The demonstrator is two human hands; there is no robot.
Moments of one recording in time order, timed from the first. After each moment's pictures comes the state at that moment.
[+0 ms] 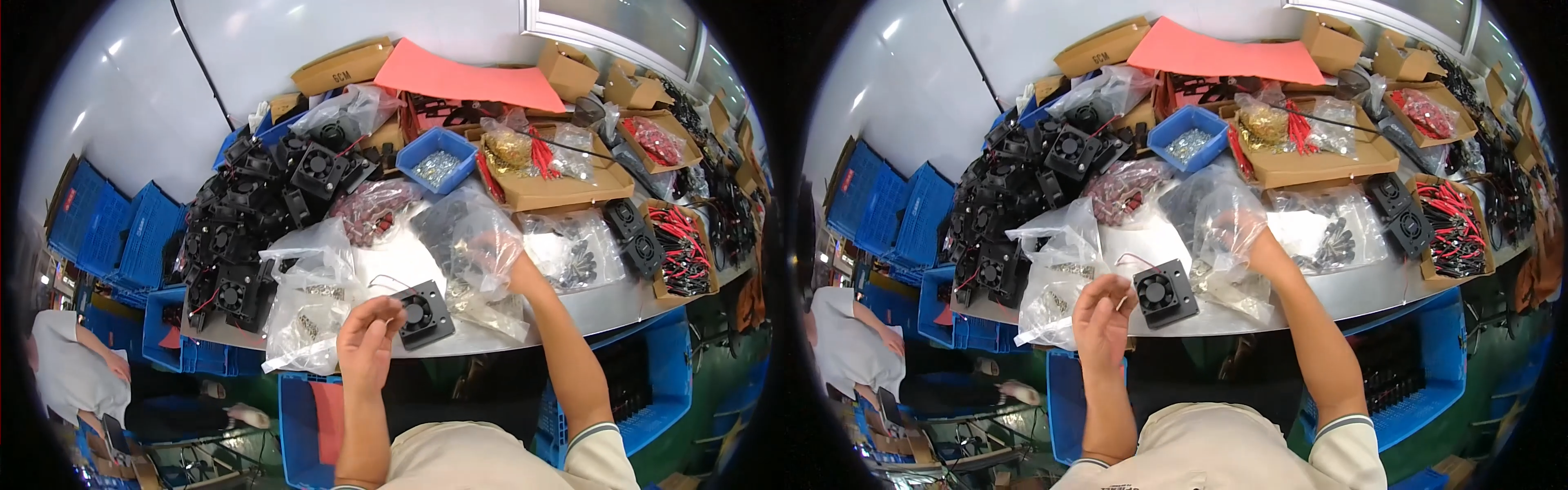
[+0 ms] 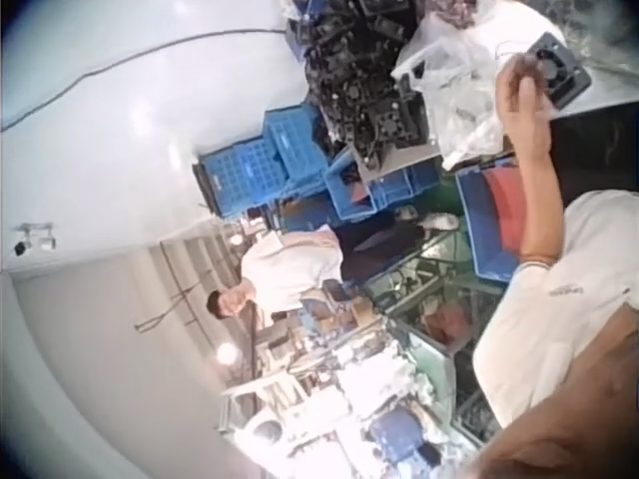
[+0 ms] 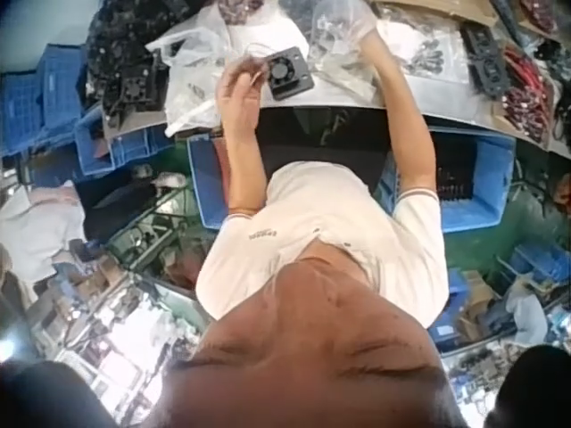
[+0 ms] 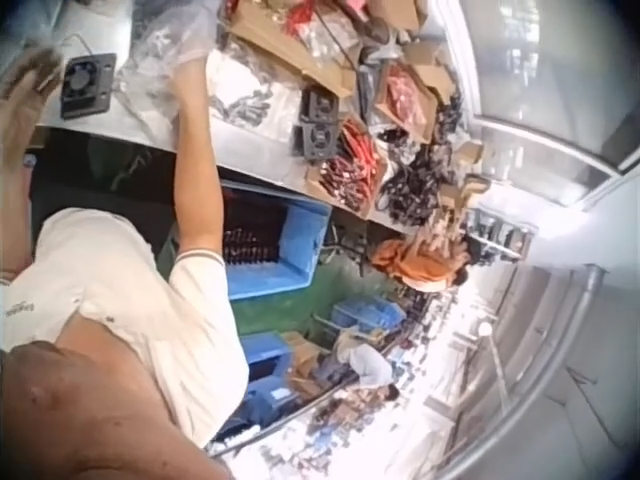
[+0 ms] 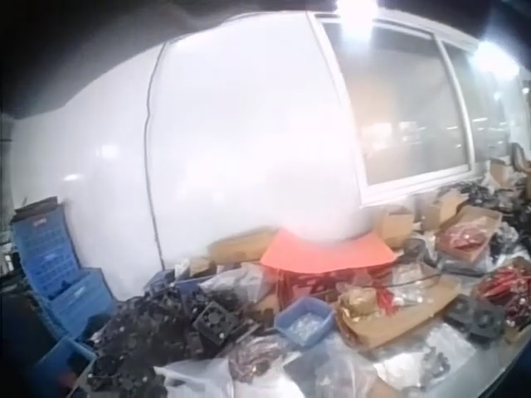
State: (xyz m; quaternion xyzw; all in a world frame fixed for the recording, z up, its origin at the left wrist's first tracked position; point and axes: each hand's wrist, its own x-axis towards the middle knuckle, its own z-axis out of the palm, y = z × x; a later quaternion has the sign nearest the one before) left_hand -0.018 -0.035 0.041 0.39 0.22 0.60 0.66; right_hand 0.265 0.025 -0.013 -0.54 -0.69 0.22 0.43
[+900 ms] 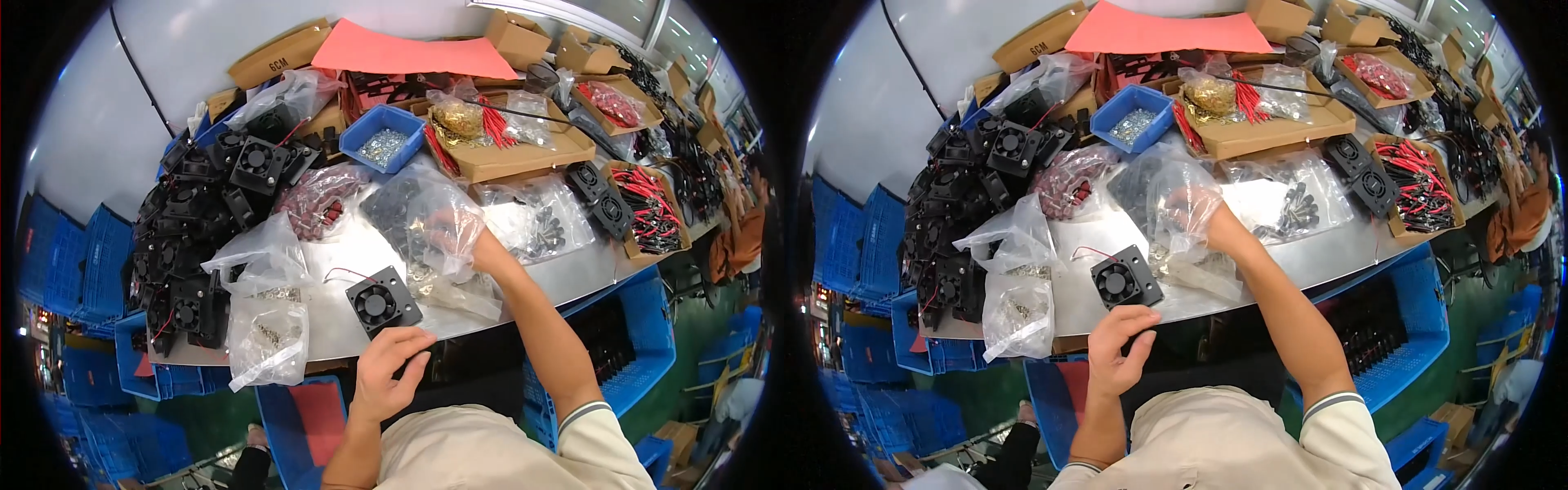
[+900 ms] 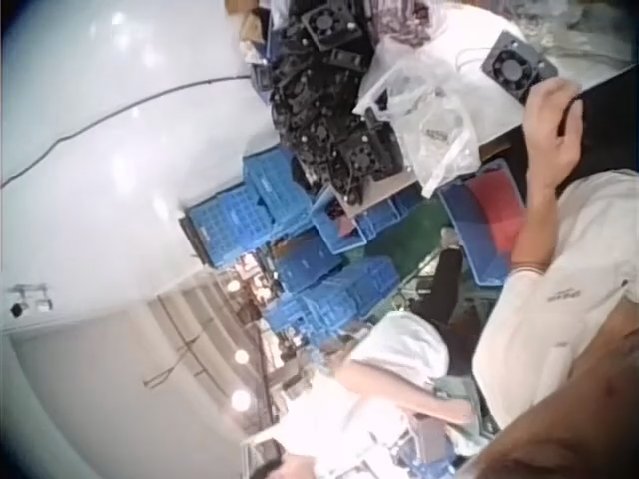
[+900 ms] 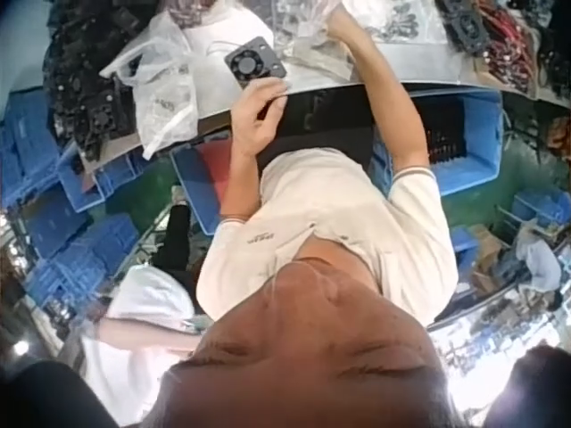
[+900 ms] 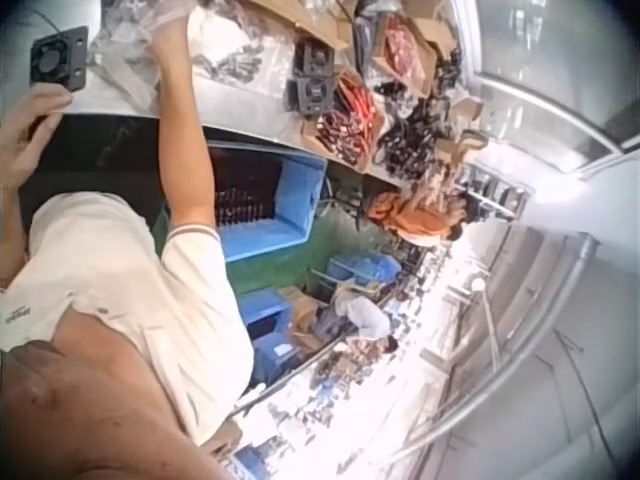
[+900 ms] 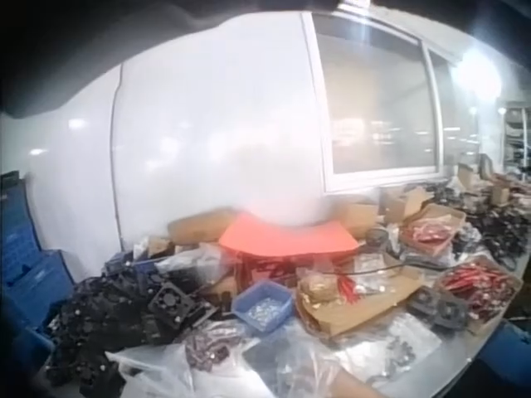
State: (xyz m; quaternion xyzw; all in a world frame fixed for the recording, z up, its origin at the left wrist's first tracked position) left_hand 0.006 -0.063 0.046 0.76 0.27 0.42 0.41; right_hand 0.264 0.022 -0.016 -0.56 -0.67 0.23 0.44
